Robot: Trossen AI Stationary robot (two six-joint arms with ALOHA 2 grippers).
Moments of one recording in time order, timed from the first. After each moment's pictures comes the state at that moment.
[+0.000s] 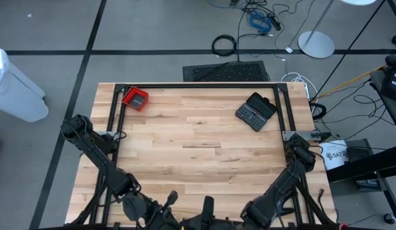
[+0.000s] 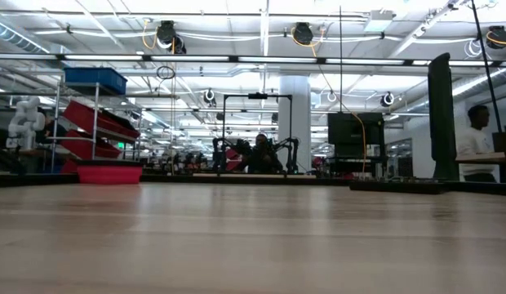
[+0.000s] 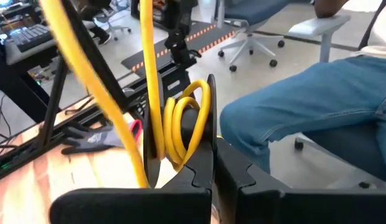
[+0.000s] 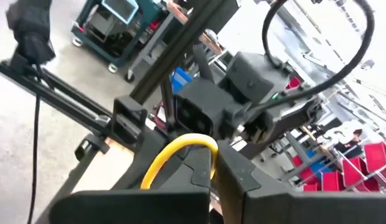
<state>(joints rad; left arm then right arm) -0.82 1.64 1.16 0.19 -0.24 0.19 0.80 2.15 2.04 0.02 0.89 -0.57</state>
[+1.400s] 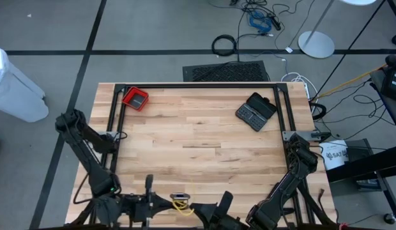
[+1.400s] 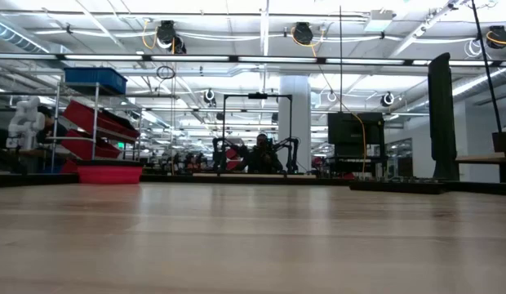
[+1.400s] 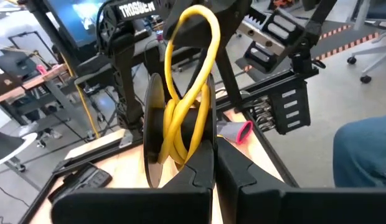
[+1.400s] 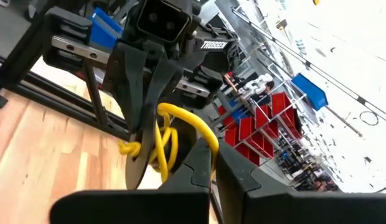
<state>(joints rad) -0.96 1.52 1.16 0.16 -0.89 0.20 0.84 2.15 2.06 0.00 1.32 -0.67</state>
